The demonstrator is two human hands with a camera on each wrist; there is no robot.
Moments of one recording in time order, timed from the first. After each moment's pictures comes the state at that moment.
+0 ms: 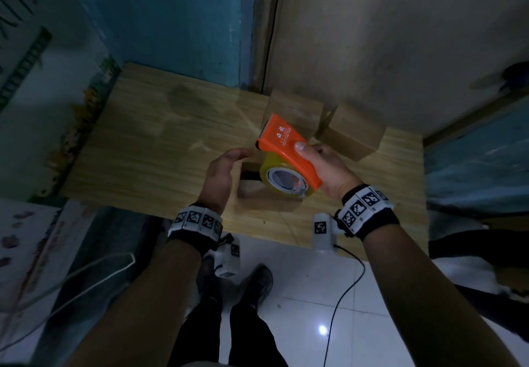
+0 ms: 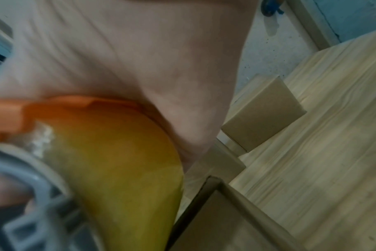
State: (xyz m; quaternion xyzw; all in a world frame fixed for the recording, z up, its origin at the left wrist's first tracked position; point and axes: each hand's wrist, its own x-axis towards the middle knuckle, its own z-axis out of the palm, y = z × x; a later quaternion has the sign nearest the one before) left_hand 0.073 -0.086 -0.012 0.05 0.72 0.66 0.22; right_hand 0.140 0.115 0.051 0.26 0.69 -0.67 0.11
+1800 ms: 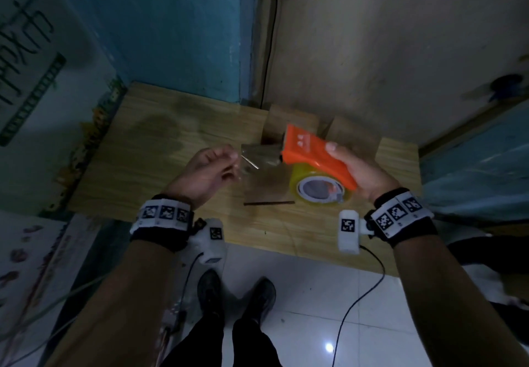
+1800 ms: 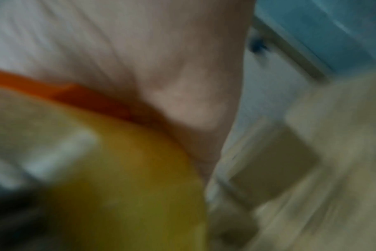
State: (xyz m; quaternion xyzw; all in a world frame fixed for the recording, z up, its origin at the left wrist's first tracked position) left_hand 0.041 -0.115 0.044 0.13 0.51 0.76 0.38; right_hand 0.156 0.155 0.090 0.24 0.67 -0.69 0.11
